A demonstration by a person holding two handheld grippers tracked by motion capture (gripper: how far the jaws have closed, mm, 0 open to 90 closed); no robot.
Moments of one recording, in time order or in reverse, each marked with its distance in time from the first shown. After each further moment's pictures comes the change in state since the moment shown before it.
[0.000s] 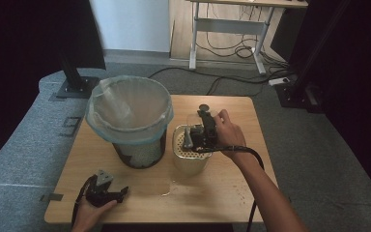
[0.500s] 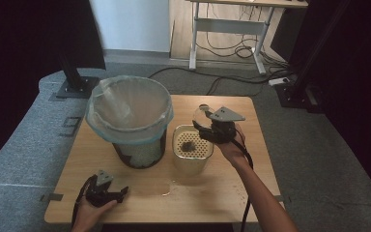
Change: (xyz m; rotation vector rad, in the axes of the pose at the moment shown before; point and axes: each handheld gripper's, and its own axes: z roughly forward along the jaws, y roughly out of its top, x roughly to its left) left arm 0.000 0.000 0.000 0.000 0.000 0.000; right arm -0.022 -0.047 -0.005 -0.309 0.314 1.103
